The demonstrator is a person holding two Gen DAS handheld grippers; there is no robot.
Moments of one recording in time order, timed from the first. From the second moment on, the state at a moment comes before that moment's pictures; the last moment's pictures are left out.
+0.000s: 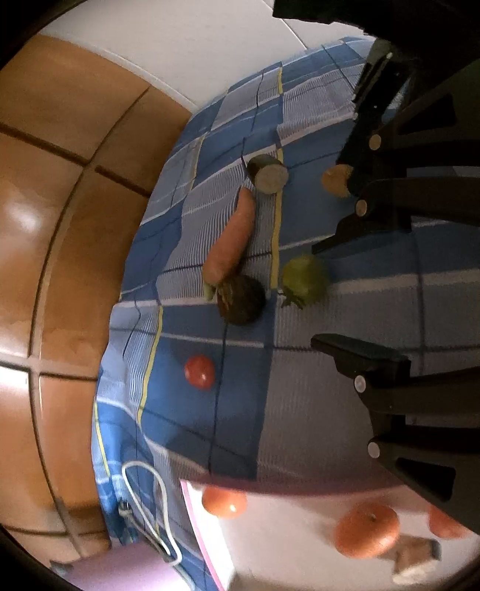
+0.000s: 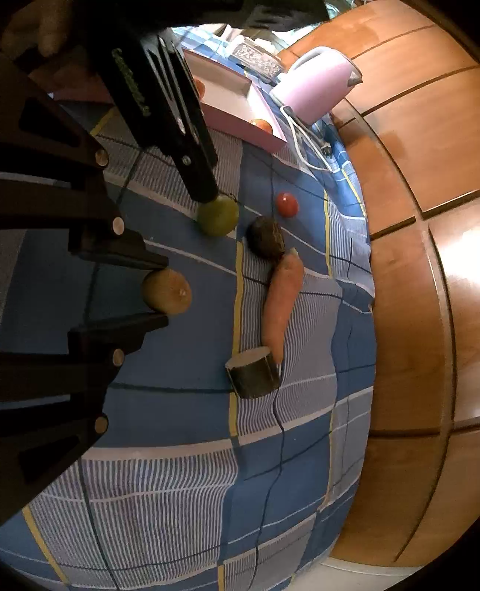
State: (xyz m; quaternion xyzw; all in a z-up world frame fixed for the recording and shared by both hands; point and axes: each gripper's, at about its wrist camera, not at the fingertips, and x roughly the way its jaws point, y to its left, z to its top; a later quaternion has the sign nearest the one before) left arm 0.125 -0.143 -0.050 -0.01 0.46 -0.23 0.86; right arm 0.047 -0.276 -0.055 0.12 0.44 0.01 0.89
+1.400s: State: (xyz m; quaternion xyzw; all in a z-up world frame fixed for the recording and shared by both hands) left arm 0.090 -0.006 0.004 -0.05 0.40 -0.11 0.91; right arm 0.056 -0.170 -0.002 0.07 0.41 0.14 0.90
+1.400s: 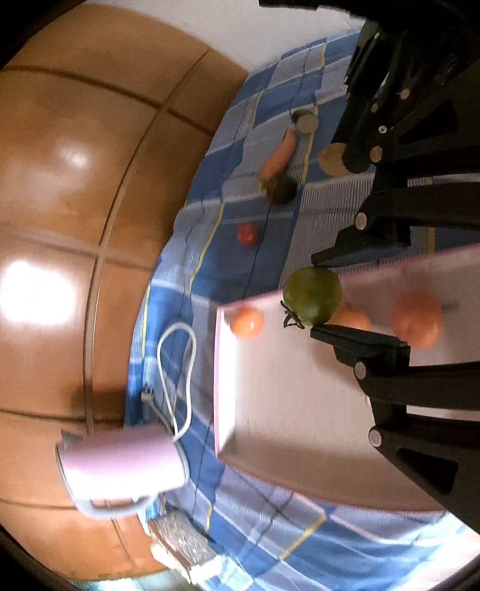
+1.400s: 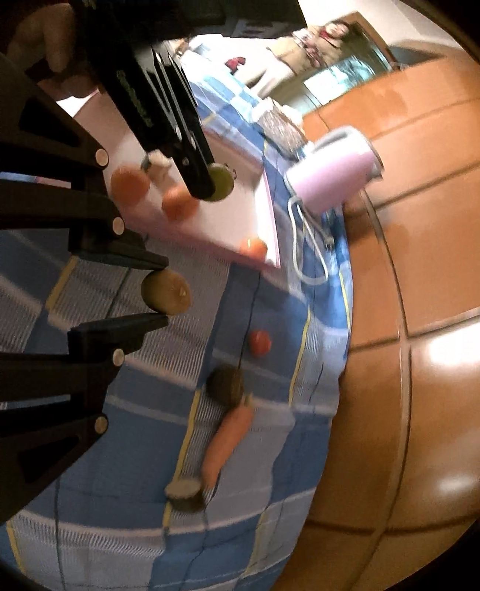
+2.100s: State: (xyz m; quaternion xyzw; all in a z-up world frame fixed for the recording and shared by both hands) left arm 0.099 0.081 -0.009 -0.09 0.40 -0.02 0.91; right arm 0.076 -0.073 0.003 0.06 0.43 0.24 0.87
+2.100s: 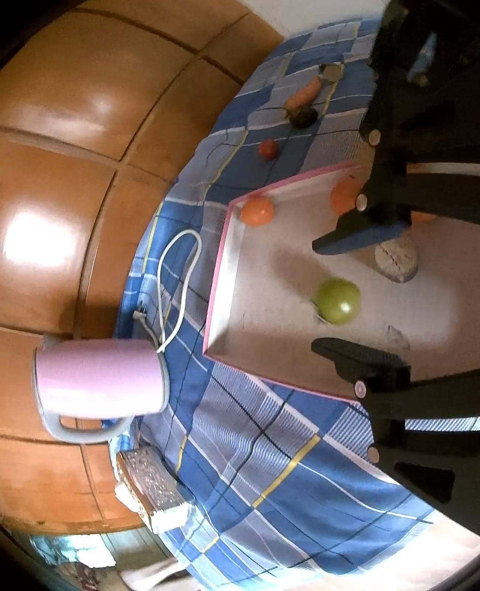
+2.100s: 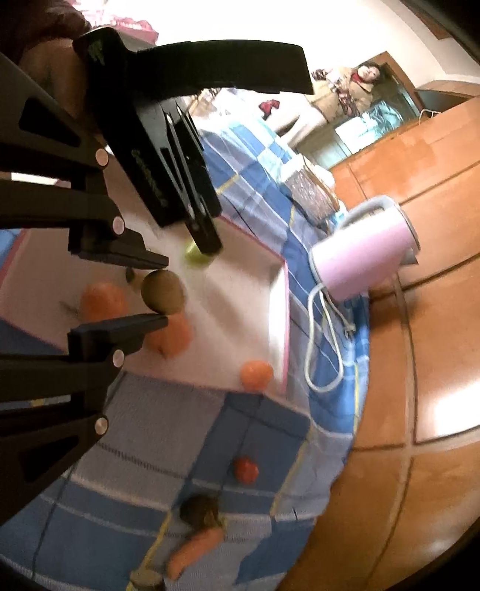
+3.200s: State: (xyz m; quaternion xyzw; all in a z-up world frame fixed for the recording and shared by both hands) left arm 0.055 0.041 0.001 -0.06 0.39 -0.04 0.92; right arm 0.040 -0.117 0.004 0.07 0.42 0.14 0.90
